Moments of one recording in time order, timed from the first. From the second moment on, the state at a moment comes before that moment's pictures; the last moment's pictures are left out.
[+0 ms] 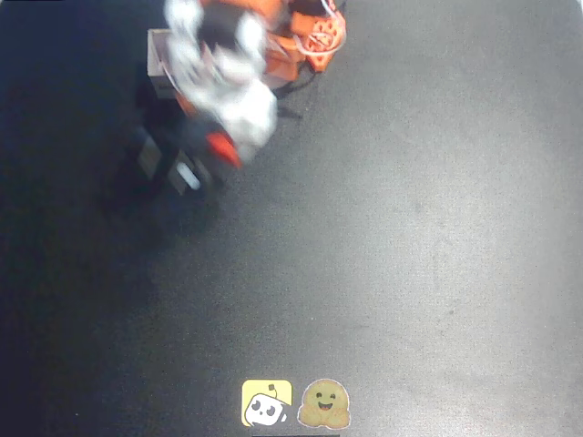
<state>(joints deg) 25.9 130.2 119.3 86.8 98.8</state>
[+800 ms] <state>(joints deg) 69.3 144.2 131.6 87.7 84.5</state>
